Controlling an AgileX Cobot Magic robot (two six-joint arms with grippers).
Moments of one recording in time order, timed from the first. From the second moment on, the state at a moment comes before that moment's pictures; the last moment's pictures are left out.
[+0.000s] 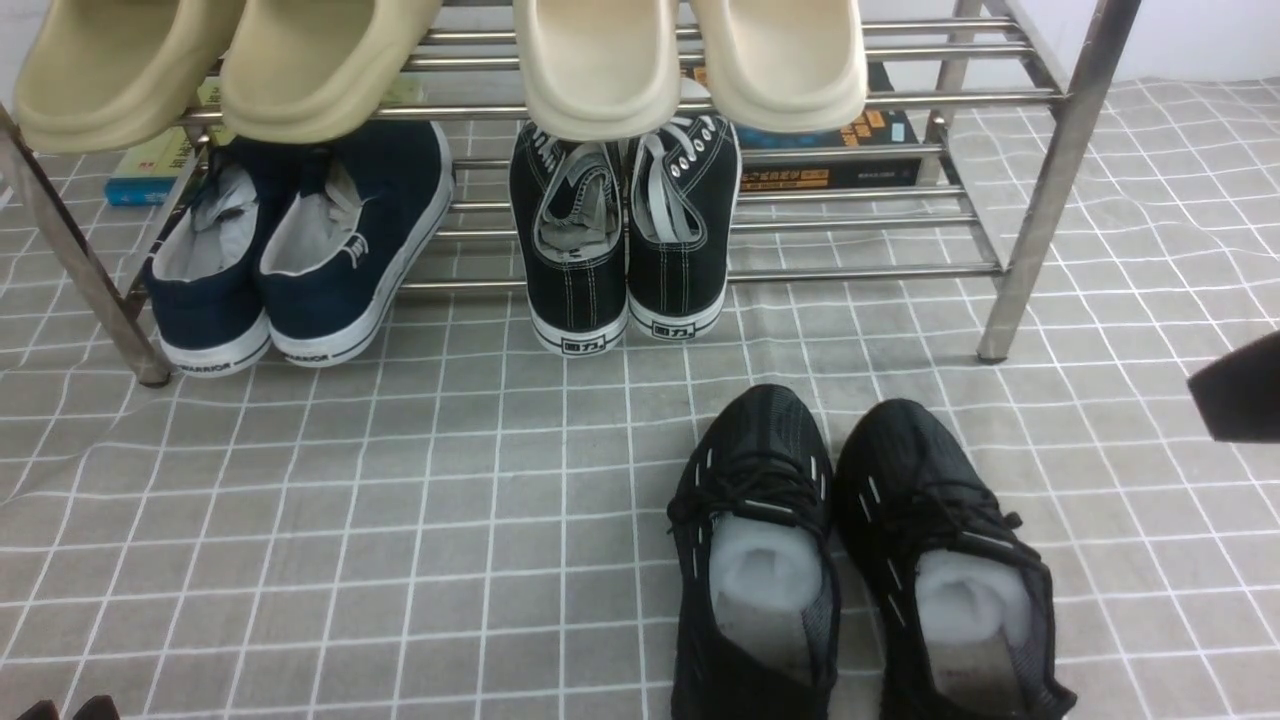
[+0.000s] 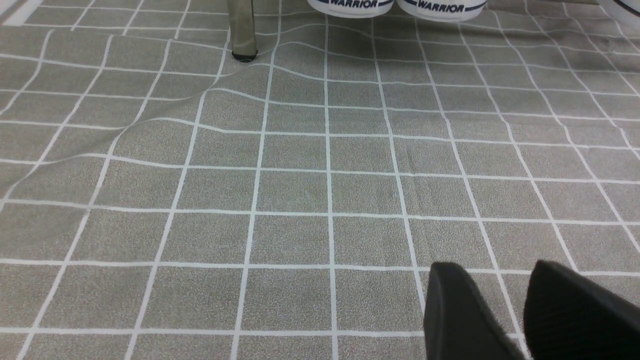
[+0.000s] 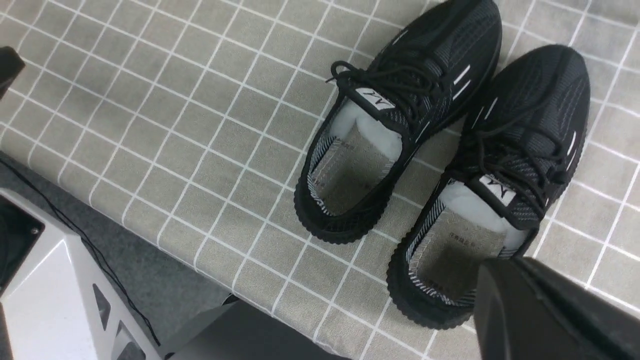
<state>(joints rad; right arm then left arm) 0.67 1.02 -1.33 0.11 1.26 0.22 -0.05 -0.01 0.02 0.07 0.38 -0.13</state>
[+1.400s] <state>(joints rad) 0.67 0.61 -0.61 0.17 0.32 0.00 -0.05 -0.01 0.02 0.07 0.38 -0.13</state>
